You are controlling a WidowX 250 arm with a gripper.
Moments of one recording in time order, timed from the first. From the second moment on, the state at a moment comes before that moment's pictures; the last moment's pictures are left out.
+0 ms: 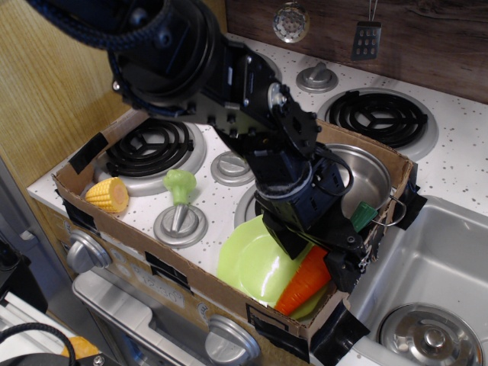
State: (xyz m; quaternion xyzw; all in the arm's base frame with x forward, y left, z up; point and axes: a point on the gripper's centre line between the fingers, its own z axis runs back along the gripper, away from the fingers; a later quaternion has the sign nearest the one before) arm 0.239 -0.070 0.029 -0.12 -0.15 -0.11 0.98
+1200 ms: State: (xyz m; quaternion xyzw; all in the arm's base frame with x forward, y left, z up) arm 0.263 -0.052 0.092 -0.09 -0.07 -0.10 0.99
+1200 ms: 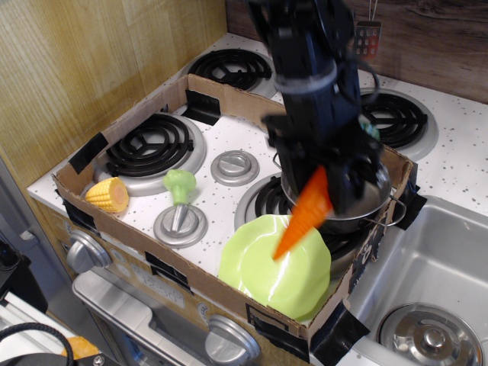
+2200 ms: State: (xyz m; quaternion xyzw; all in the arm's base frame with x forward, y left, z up) arm 0.329 0.063 0.075 0.08 0.04 -0.33 0.94
